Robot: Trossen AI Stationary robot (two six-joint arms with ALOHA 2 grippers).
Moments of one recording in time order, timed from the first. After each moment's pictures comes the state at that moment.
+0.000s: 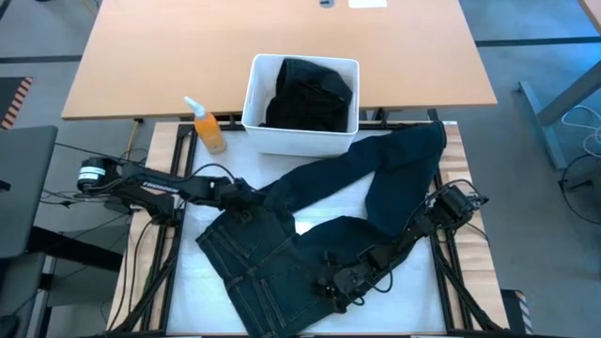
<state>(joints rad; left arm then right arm) 0.10 1.35 0.49 -0.38 -0.14 -0.54 0.57 1.99 0.93 0.41 0.18 0.46</state>
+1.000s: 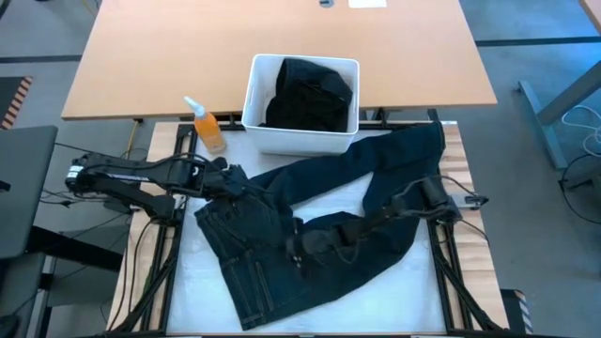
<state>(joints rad) -0.06 1.17 1.10 -0.98 -0.30 -0.40 0.28 2.10 1.16 0.50 0.20 0.07</state>
